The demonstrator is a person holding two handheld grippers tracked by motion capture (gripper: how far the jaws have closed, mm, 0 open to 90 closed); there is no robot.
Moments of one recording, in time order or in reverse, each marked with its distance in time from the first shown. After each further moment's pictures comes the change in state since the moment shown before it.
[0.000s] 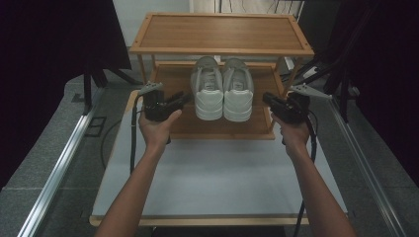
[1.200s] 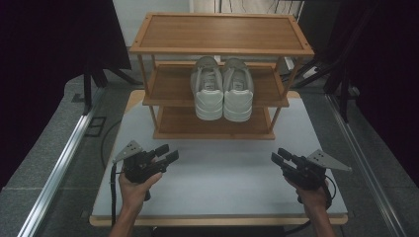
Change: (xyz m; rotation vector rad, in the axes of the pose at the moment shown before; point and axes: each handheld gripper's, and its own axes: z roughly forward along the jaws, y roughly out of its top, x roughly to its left) left arm 0.010 -0.126 -0.088 0.054 -0.142 0.053; right arm -0.003 -0.133 -0.095 -0.003 0.128 -0.045
